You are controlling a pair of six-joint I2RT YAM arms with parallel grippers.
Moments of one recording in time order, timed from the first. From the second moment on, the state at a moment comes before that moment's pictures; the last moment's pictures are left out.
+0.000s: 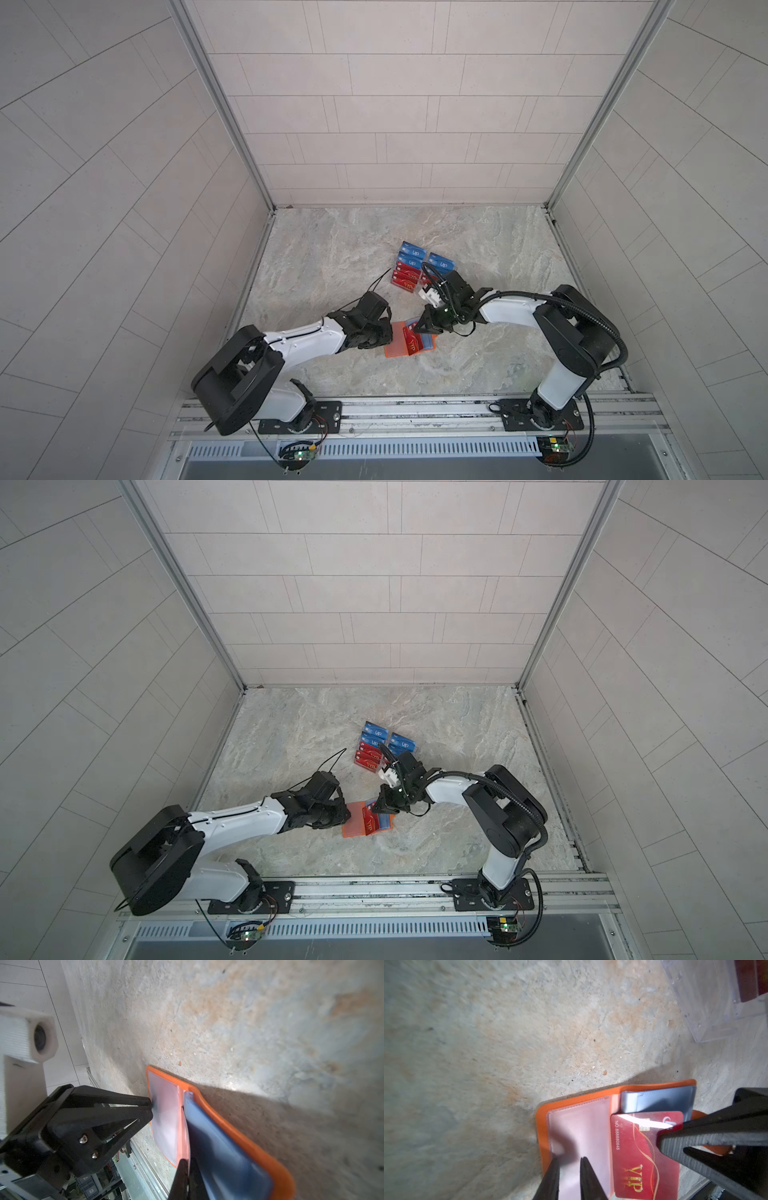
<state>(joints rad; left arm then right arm) -0.73 1.38 0.55 -0.23 0.16 -0.87 0.63 1.71 0.82 -0.13 -0.68 0.72</state>
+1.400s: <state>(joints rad) -0.73 1.38 0.54 -0.20 0.16 -0.85 0.62 1.80 0.84 -0.02 -0.70 0.76</state>
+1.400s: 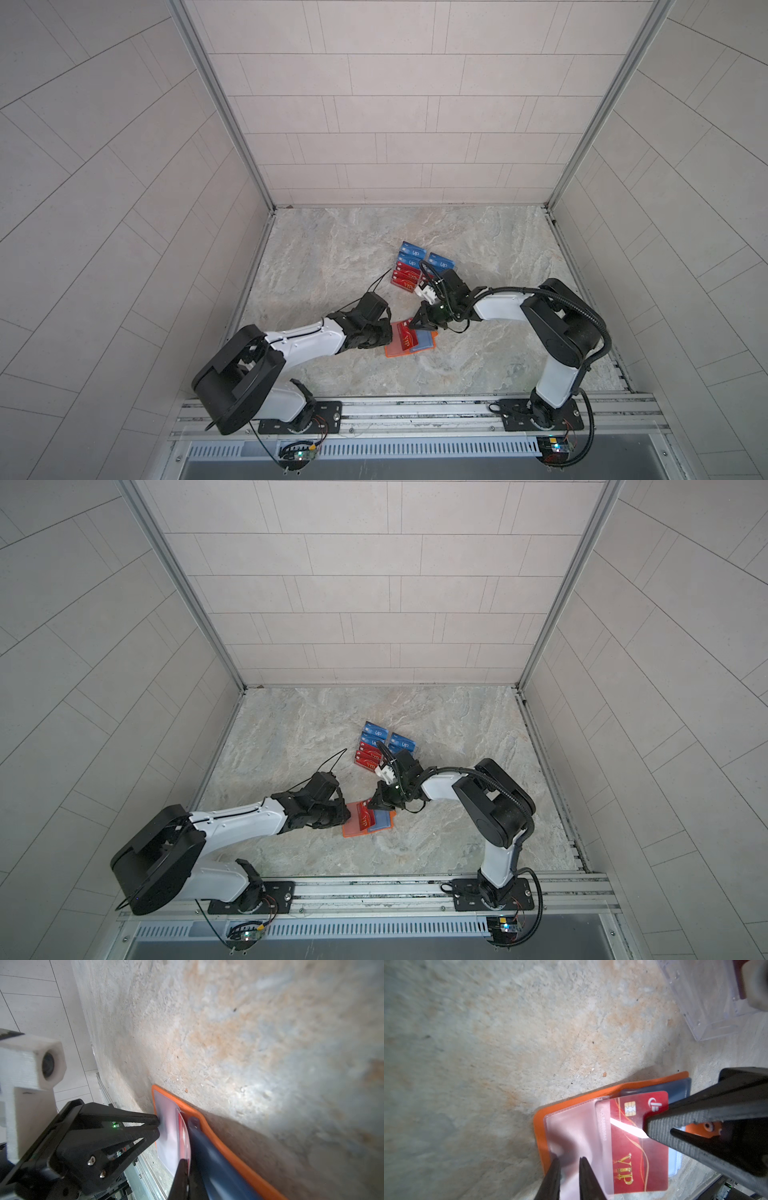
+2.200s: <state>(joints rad) -0.66 1.30 0.53 -0.24 0.26 -0.86 0.70 1.72 0.83 -0.13 -0.51 0.72</state>
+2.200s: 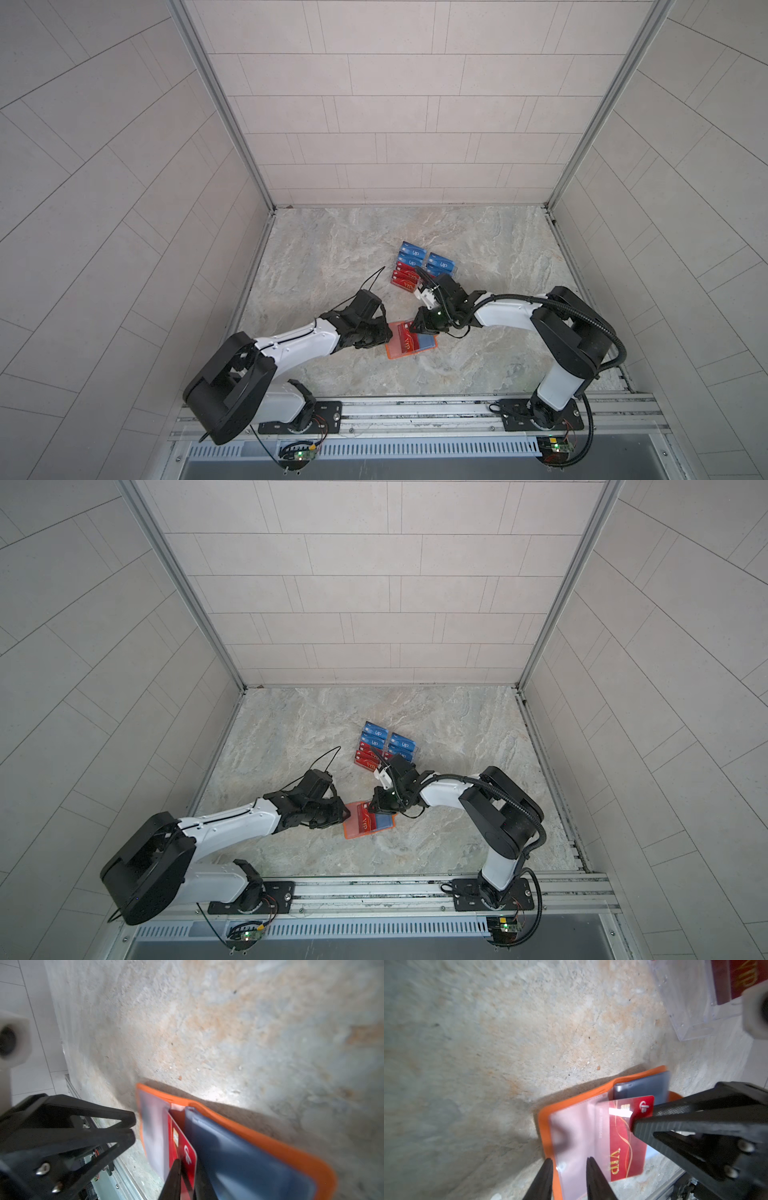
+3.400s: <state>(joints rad) -0.65 1.34 0.55 -0.31 0.26 -0.81 0.77 1.70 0.84 -0.15 -0.48 0.79</state>
